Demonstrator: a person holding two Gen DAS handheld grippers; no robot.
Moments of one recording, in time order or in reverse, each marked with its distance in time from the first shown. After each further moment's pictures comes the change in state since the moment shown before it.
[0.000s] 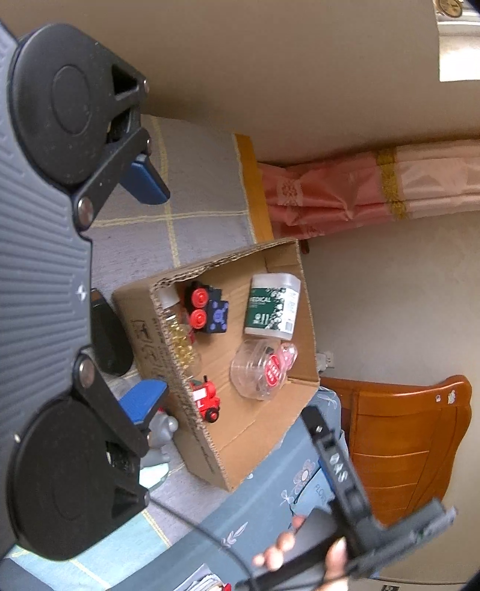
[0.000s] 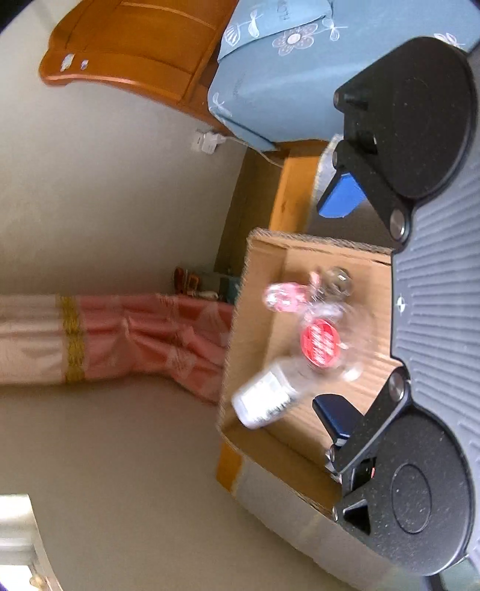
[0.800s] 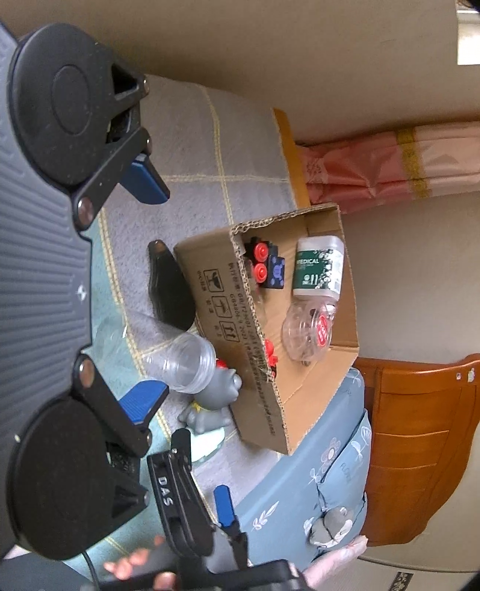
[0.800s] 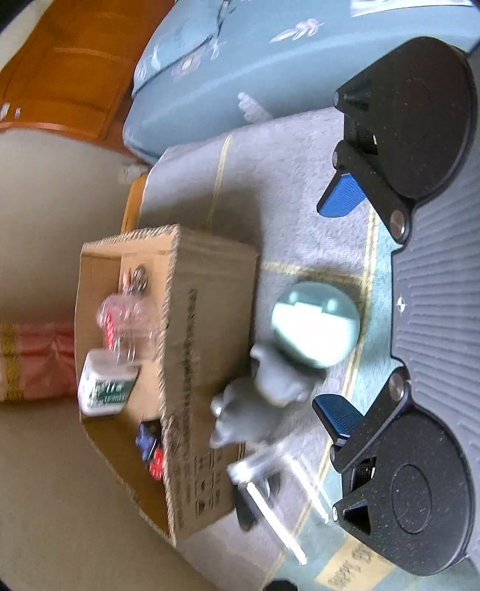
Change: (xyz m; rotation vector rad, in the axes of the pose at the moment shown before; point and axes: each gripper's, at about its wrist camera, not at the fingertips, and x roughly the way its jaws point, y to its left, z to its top) left arm -0.001 -0.032 -0.046 0.017 0.043 -0.045; right arm -0.005 0.039 -0.179 0.123 0.086 -0.134
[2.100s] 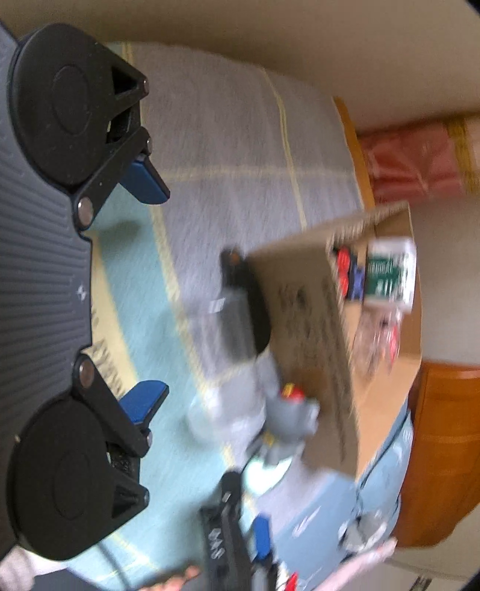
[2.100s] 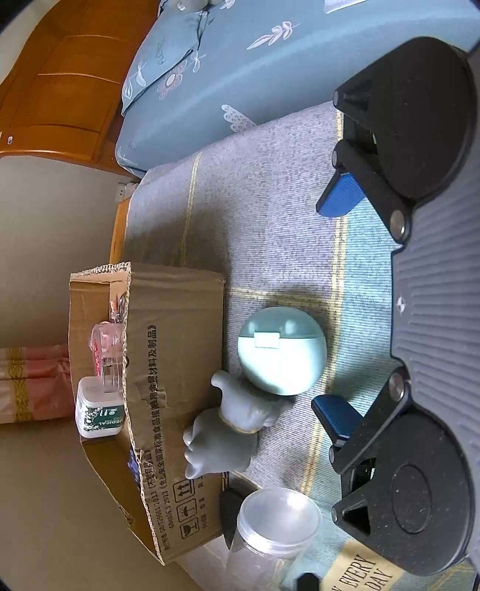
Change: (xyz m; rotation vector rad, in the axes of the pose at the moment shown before) left arm 0.036 0.017 -0.041 0.019 0.138 -0.048; right arm 0.003 -0.015 -0.030 0.042 -0.036 0.004
